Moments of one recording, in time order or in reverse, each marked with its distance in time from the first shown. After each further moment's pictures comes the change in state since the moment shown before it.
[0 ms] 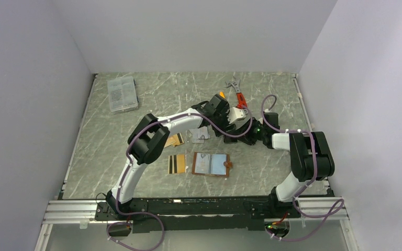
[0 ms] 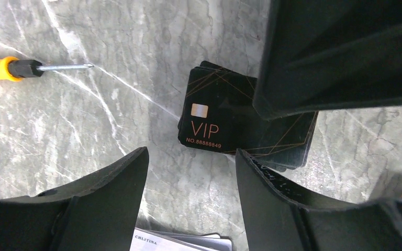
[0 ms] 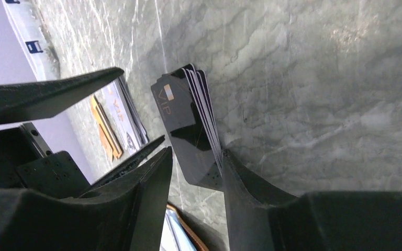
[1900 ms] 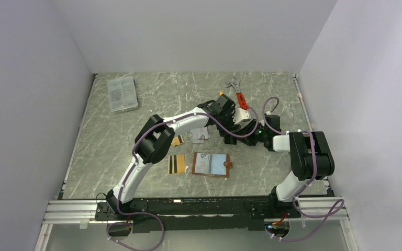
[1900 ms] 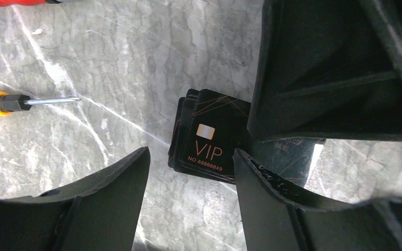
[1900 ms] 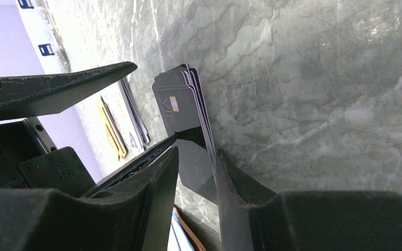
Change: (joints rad) left arm -0.030 0.089 0.161 -0.095 -0.001 0.024; right arm -0.027 0.010 -0.053 0.089 -0.042 0.035
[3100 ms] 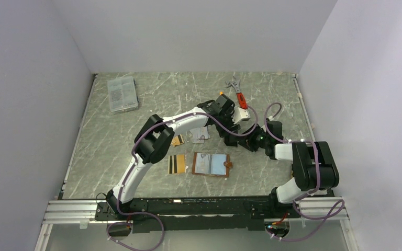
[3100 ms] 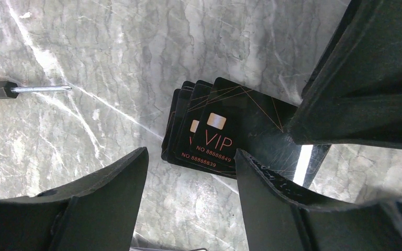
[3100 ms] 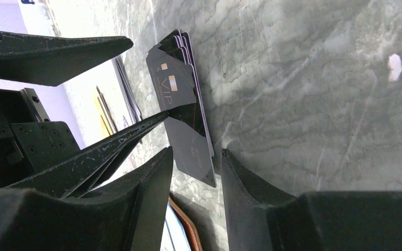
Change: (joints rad) left arm 0.005 -0.005 -0.002 -0.024 0.007 -0.048; right arm -0.002 -0.114 -0.125 0.045 0.031 -0.005
